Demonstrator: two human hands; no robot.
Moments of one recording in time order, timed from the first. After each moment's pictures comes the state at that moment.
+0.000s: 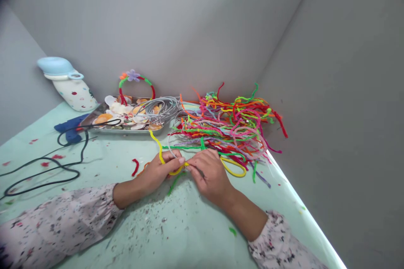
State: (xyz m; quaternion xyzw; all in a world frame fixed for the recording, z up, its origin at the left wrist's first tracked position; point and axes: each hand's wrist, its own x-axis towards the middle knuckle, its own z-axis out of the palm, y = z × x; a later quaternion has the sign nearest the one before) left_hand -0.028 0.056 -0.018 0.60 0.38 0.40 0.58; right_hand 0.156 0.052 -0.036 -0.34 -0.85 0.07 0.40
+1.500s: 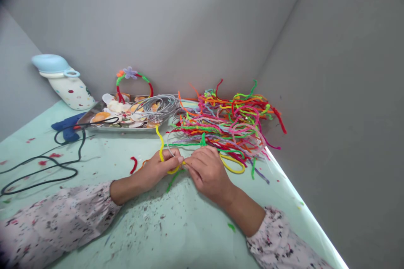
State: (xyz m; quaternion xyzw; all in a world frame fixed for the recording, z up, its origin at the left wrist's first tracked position) left_hand -0.028 0.062 -0.031 0.63 0.39 0.37 0.56; right_hand 0.158 0.051 -0.037 -0.31 -0.87 -0.01 0.38
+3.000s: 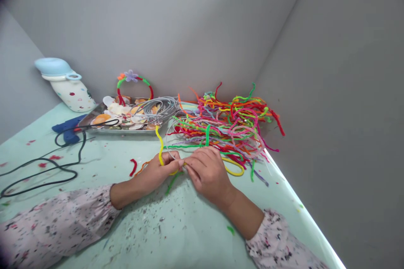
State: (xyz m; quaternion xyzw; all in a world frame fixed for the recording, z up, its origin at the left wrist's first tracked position) left_hand -0.025 0.061 -0.031 0.63 0.40 0.38 0.55; right_hand 0.157 0.050 -0.034 -0.33 -0.86 -0.06 0.39
